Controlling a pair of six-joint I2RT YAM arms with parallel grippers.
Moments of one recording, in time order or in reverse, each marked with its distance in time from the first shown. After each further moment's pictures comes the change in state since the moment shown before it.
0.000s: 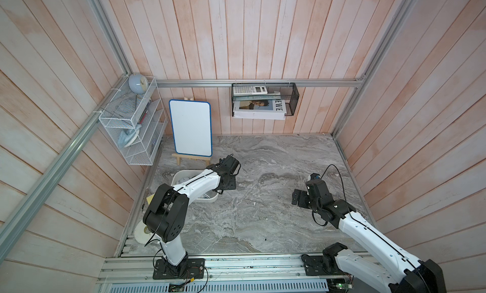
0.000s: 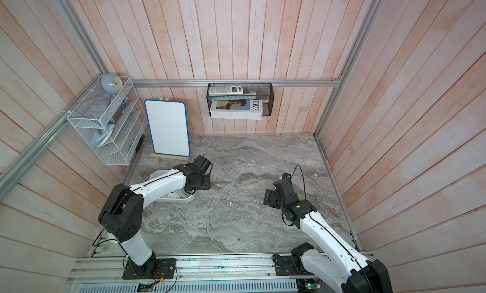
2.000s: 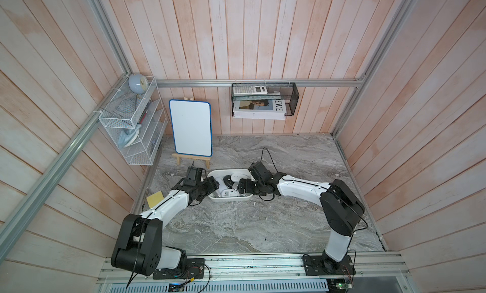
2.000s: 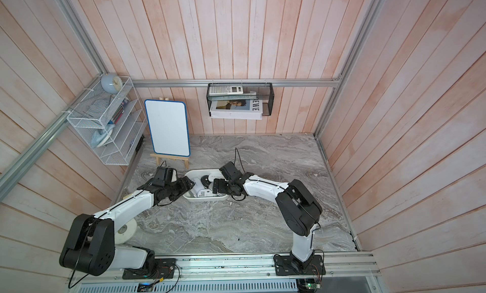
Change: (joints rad) left arm 0.335 -0.357 -0.478 0.420 0.416 -0.164; right arm 0.343 0.881 0.585 0.228 -0.316 0.210
